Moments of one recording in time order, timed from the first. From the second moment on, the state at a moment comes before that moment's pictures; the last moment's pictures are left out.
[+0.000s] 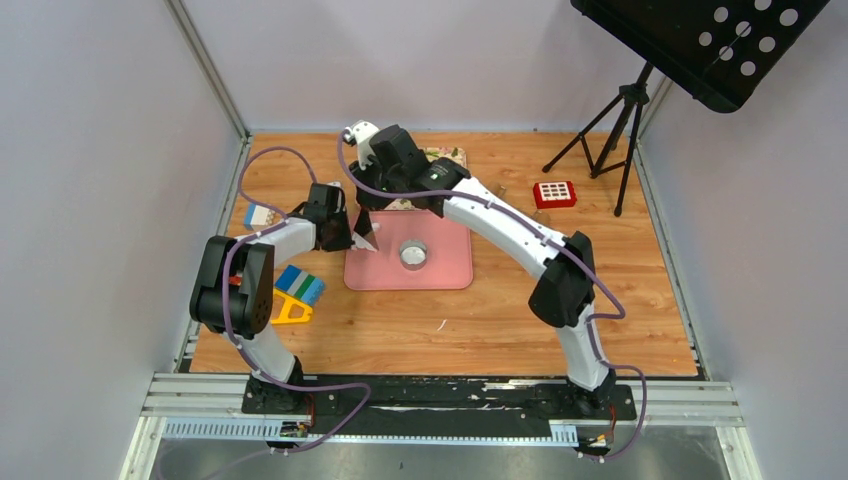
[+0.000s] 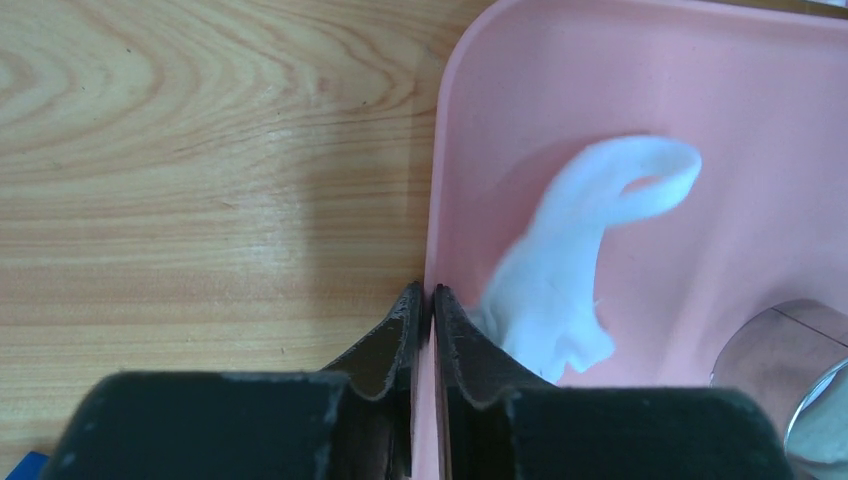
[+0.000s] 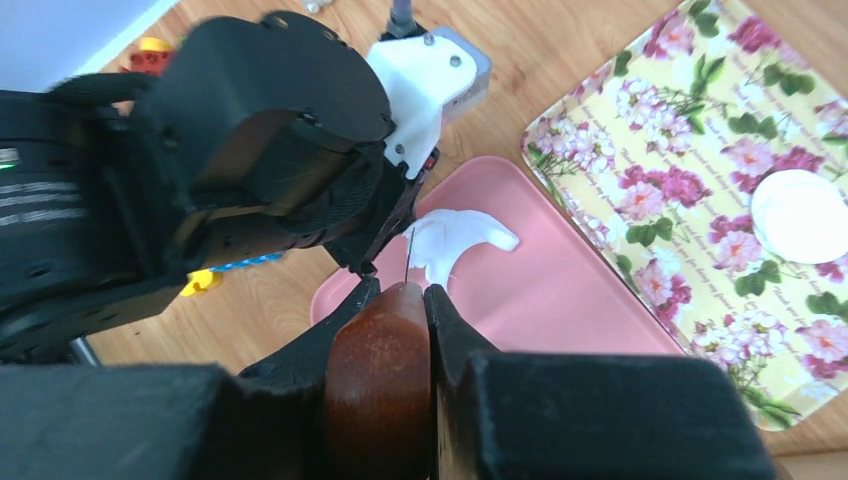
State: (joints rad) left arm -0.21 1.69 0.93 -0.20 0.00 -0.35; right arm 0.88 2.11 2.14 -0.61 -0.07 0.09
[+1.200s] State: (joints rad) left arm -0.31 1.54 1.29 -0.43 0.11 -0.15; right arm 0.27 1.46 1.36 -0.49 -0.62 0.10
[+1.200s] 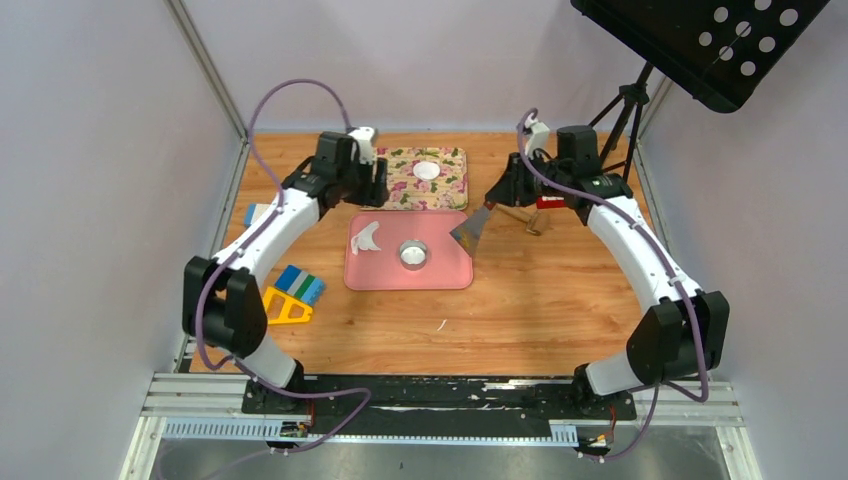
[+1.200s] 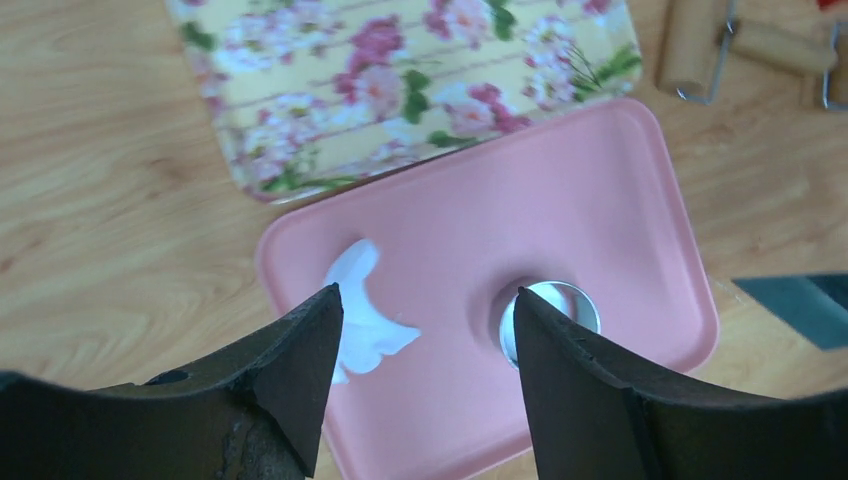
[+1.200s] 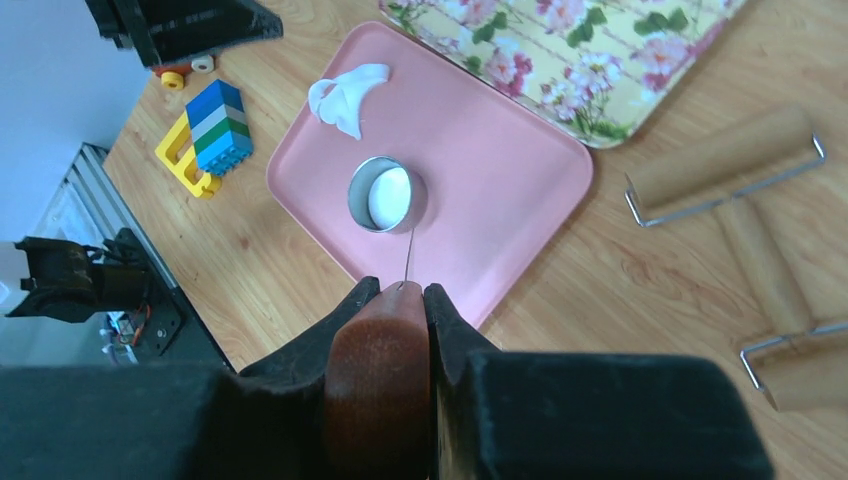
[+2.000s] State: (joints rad) left arm -0.49 1.86 1.41 -0.62 0.19 0.05; right arm 0.13 1.32 1.21 -0.34 -0.73 0.14
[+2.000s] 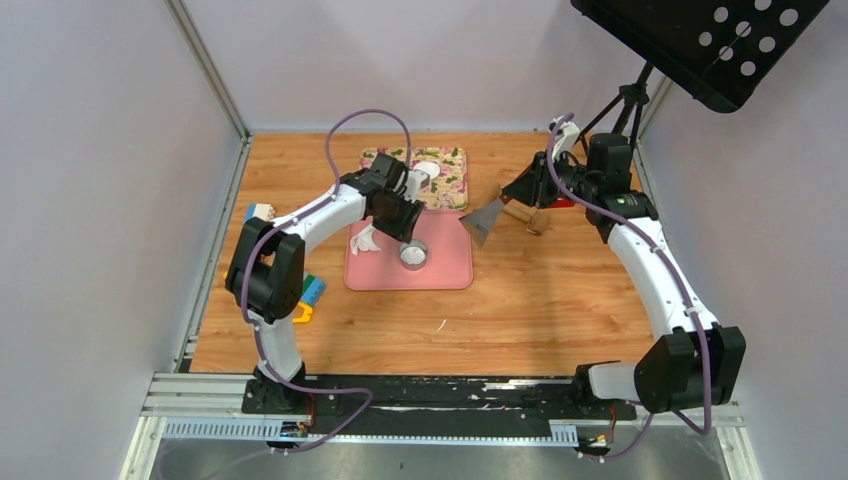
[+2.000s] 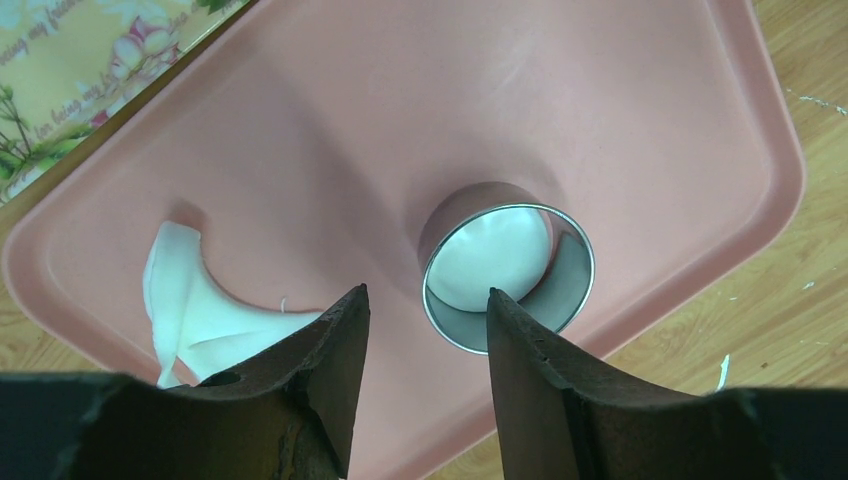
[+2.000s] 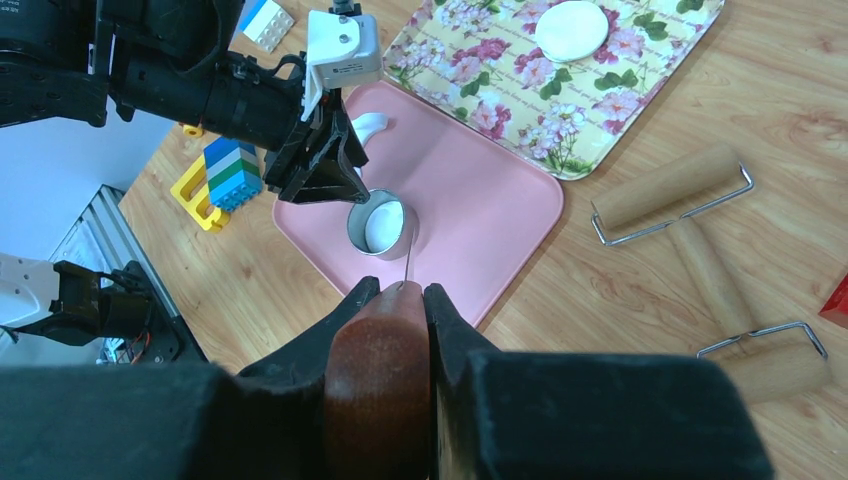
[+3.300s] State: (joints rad) left arm -0.51 1.95 1.45 -0.66 0.19 0.07; right arm 0.13 1.29 1.19 -0.33 -0.73 0.14
